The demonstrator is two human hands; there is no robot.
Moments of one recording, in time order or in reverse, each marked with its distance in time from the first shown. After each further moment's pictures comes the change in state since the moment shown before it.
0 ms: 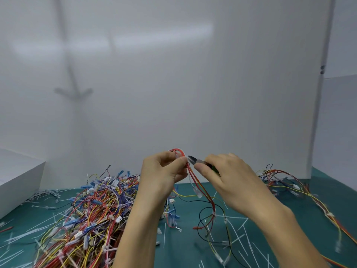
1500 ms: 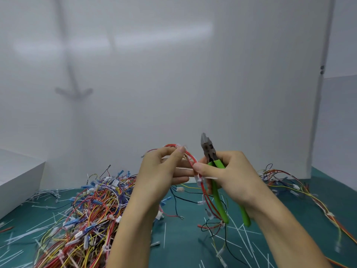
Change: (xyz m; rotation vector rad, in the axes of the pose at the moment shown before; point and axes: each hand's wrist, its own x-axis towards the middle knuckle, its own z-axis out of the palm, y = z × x) left_hand -0.008 0.016 -0.005 0.060 -0.121 -0.032; right_hand -0.001 -0.019 -0.009 0.921 0.002 0.301
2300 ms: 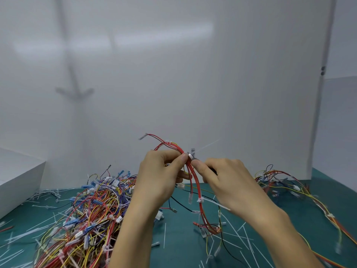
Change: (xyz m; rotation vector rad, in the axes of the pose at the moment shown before) left_hand 0.003 -0.006 -0.004 0.299 0.031 0.162; right_hand -0.002 0.001 0.004 -0.814 0.019 -0.200
